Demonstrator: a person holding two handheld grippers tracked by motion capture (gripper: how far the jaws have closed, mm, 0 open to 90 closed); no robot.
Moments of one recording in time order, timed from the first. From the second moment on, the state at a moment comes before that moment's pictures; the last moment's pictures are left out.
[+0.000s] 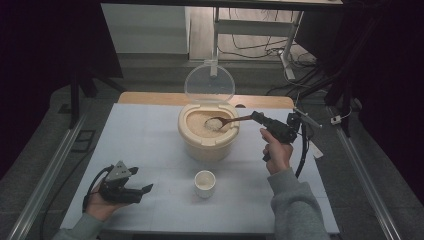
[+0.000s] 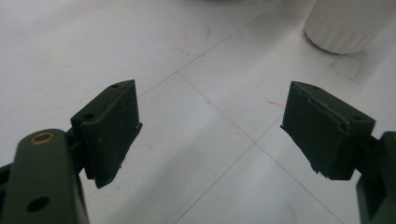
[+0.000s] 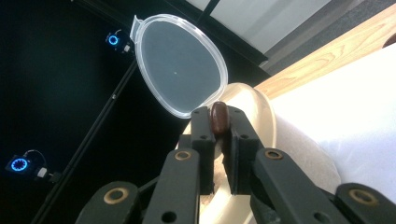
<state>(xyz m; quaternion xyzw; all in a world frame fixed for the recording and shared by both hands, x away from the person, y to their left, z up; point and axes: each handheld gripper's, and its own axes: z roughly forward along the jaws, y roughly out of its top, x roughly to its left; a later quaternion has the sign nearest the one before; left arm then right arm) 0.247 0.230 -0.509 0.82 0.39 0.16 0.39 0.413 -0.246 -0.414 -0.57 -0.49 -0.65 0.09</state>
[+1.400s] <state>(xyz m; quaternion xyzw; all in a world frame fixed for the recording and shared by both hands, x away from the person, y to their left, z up) 0.249 0.229 -0.509 0.82 0.39 0.16 0.38 0.381 -0.261 -0.402 -0.54 -0.51 -0.66 0.14</state>
